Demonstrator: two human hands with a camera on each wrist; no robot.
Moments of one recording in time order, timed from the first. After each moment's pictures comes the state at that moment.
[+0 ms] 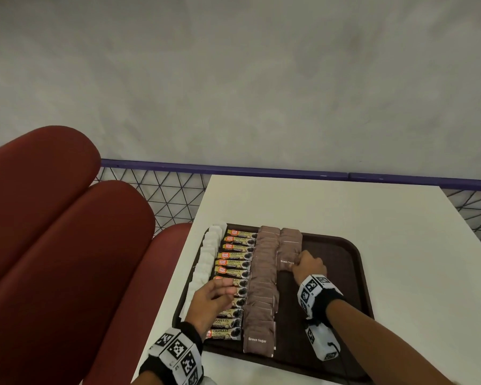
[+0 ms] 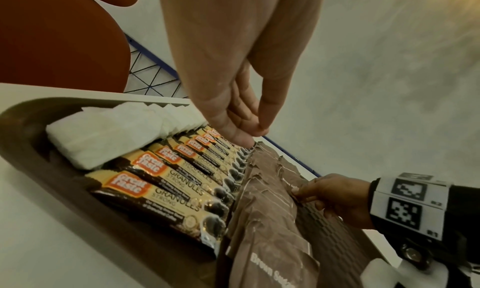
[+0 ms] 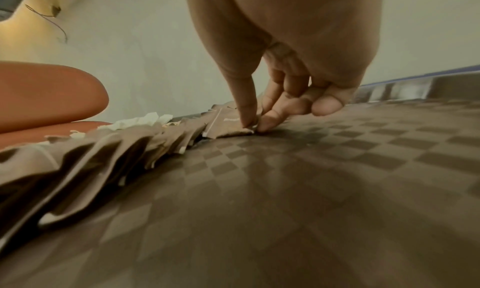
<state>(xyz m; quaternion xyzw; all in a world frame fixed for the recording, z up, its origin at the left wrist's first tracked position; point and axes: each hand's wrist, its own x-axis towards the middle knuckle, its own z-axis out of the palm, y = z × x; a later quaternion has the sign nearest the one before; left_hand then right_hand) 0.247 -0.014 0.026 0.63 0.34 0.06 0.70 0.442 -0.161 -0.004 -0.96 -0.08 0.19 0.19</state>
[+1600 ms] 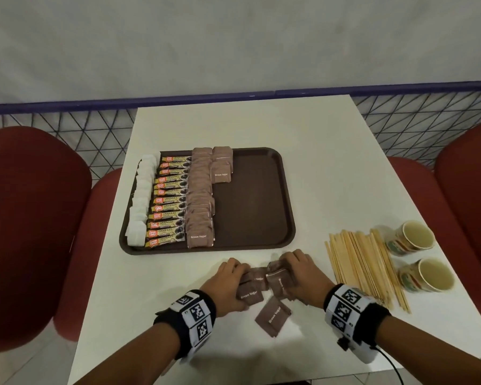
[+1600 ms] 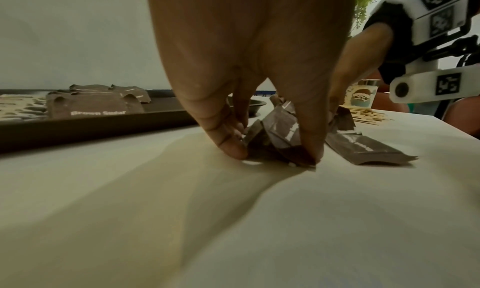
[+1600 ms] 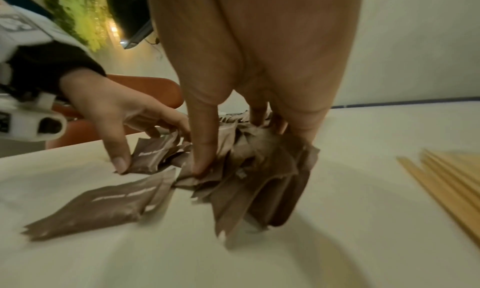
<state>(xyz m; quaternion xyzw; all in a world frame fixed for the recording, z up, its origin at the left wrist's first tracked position) 0.184 -0.177 -0.005 0.92 -0.01 -0.25 0.28 0.262 -0.377 0.003 -0.91 -0.26 0.29 0.16</state>
